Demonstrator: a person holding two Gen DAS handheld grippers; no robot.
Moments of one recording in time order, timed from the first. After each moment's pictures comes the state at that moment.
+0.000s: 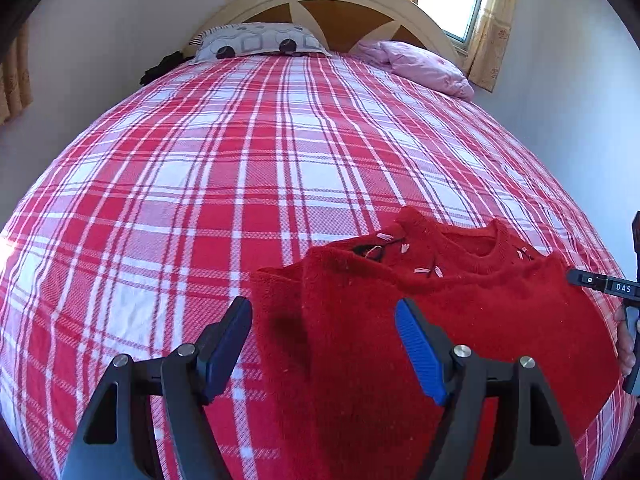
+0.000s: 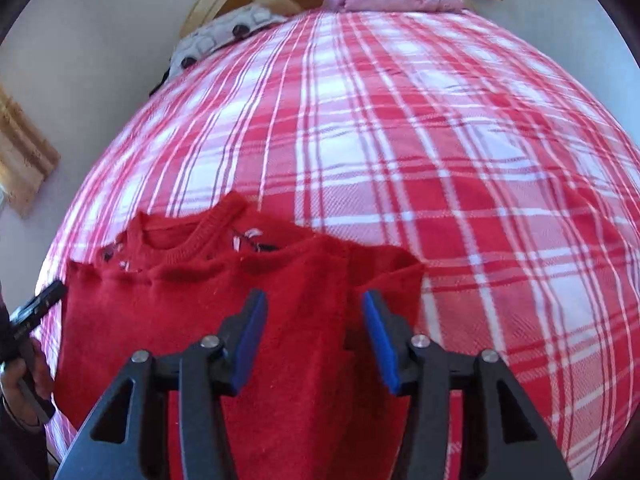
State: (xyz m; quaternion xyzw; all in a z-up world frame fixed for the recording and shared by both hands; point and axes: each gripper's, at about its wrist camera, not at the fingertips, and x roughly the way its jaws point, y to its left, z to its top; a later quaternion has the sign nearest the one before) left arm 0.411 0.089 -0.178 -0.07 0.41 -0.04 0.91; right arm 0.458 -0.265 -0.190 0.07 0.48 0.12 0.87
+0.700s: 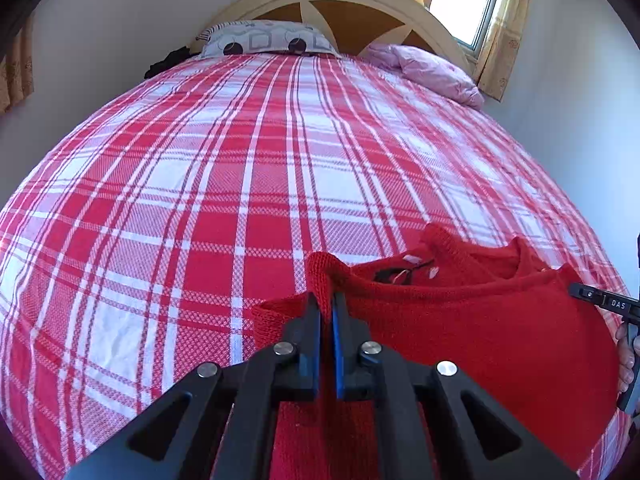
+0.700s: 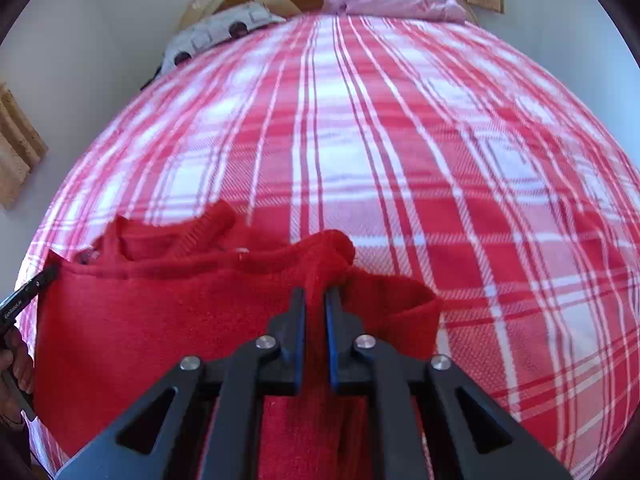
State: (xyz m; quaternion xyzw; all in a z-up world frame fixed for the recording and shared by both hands) left arm 0.441 0.101 -0.198 -0.09 0.40 -0.03 0.91; right arm 0.478 -0.254 -0.203 0.05 0.47 0.09 0.88
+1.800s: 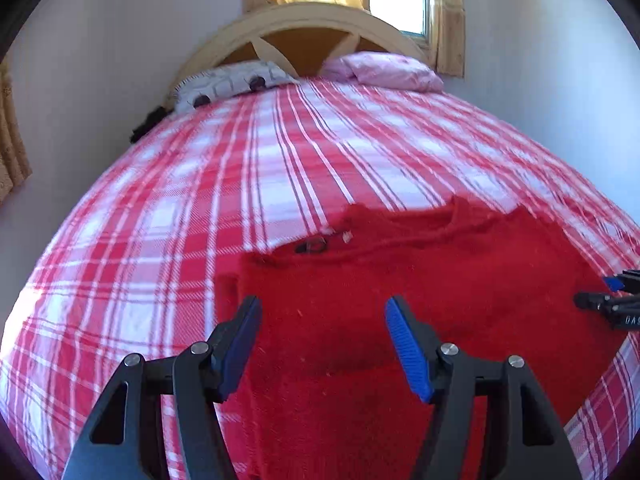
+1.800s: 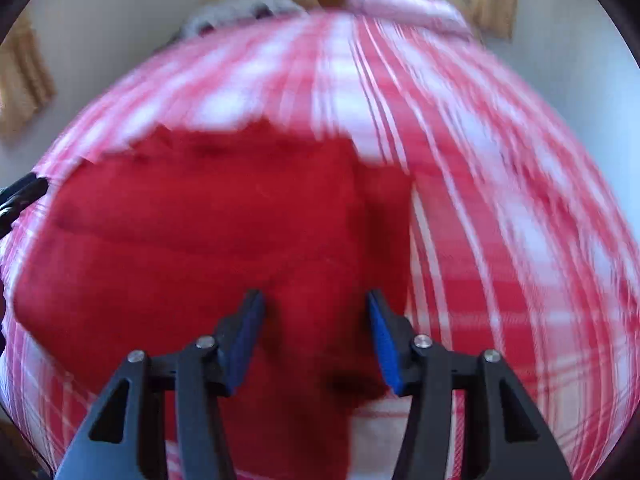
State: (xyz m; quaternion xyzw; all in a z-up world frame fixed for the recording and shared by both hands) left arm 0.367 0.034 -0.169 0.03 0.37 -0.05 0.93; right arm 0.369 -0.249 -0.210 -0.02 0.48 0.08 0.88
